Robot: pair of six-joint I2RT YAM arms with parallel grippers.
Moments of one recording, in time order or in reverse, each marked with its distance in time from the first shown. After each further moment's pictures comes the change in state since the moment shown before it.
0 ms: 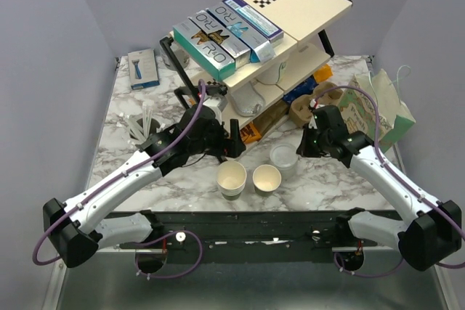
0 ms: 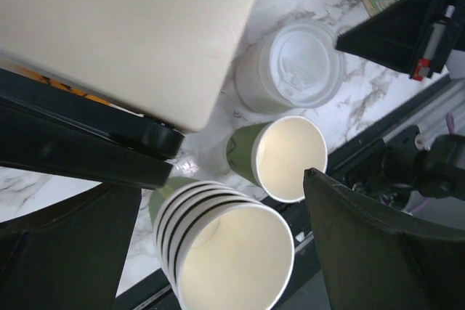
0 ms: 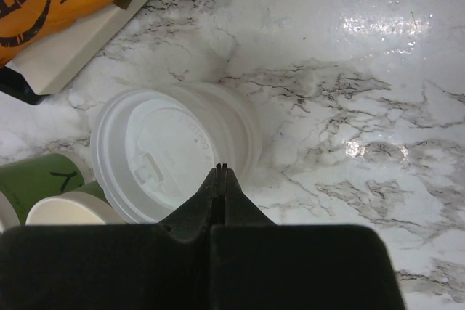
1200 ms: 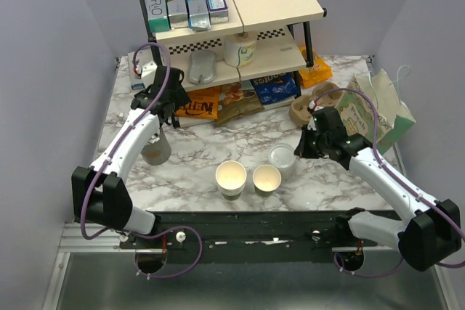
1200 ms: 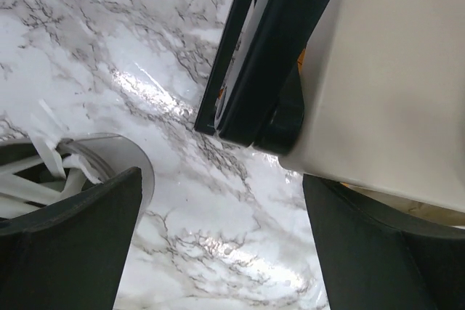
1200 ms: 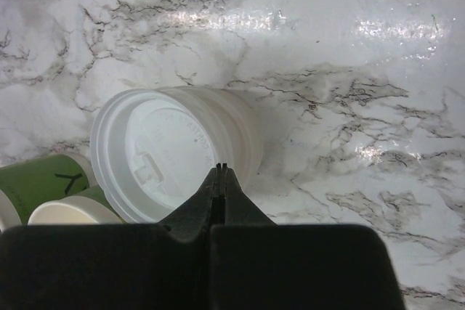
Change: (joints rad) left arm 0.505 0.296 0.171 -0.046 -0.492 -0.138; right arm -0.004 -0.001 -0.045 0.067 -0.034 0.009
